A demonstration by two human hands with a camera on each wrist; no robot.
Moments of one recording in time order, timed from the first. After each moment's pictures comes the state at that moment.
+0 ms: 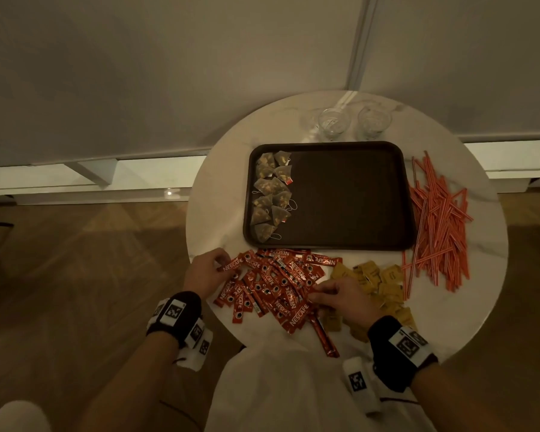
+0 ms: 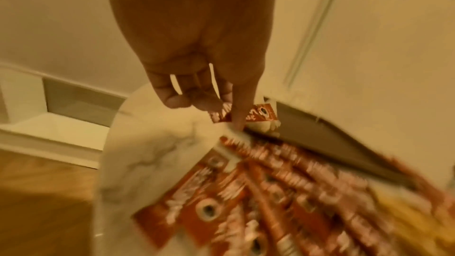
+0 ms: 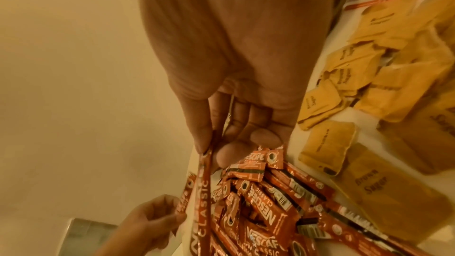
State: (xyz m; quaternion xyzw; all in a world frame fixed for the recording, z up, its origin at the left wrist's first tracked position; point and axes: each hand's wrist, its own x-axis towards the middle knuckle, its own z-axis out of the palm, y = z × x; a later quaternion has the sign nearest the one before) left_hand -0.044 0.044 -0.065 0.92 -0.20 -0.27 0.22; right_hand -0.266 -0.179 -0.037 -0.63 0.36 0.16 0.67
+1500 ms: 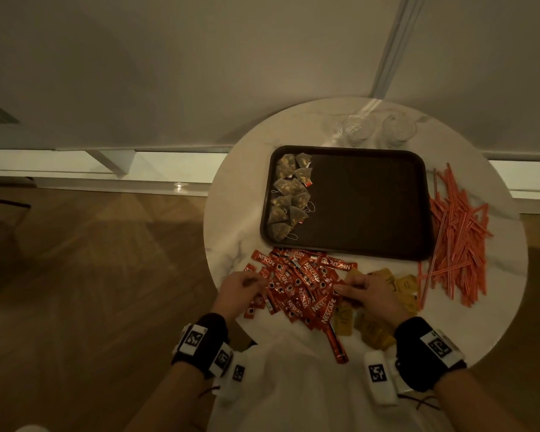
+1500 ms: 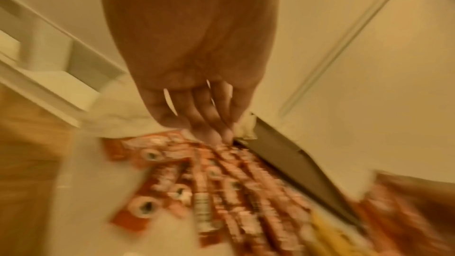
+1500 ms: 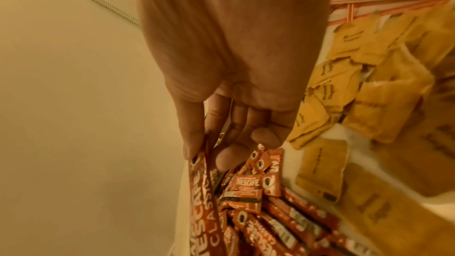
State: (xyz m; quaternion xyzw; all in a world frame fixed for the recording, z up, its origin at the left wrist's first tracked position) left_hand -0.107 0.044 -0.056 0.83 -0.09 -0.38 0.41; right_hand -0.266 -0.199 -0.038 -0.63 0.37 0.12 0.67
